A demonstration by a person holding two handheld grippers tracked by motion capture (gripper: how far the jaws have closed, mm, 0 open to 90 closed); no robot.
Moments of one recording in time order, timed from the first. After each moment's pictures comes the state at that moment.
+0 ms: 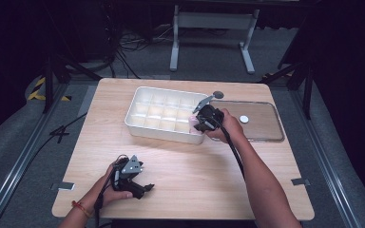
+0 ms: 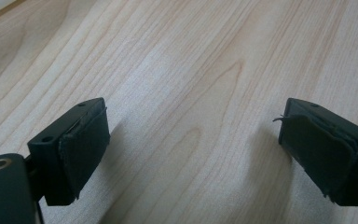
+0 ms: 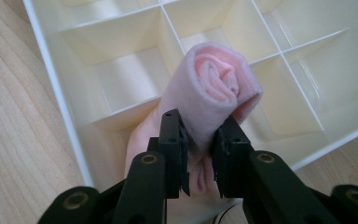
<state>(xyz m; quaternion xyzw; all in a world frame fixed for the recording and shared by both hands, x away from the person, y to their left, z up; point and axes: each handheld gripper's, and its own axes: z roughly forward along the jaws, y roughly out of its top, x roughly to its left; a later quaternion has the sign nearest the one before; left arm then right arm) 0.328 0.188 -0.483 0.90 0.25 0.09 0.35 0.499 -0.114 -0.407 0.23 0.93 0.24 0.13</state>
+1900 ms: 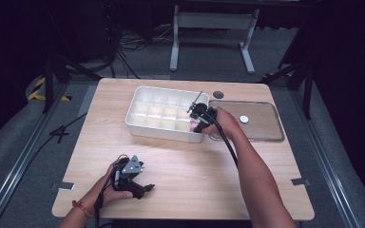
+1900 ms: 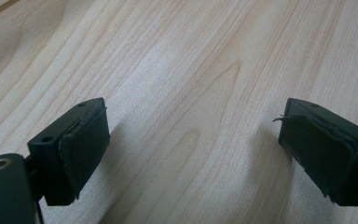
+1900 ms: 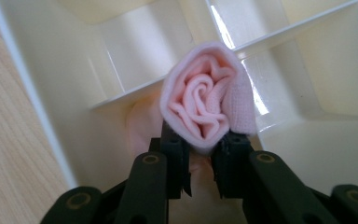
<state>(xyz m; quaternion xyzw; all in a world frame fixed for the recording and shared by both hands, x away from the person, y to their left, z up) 0.328 0.187 -0.484 0.90 0.25 0.09 0.36 0.524 -0.097 -0.417 0.24 0.96 0.14 0.04</state>
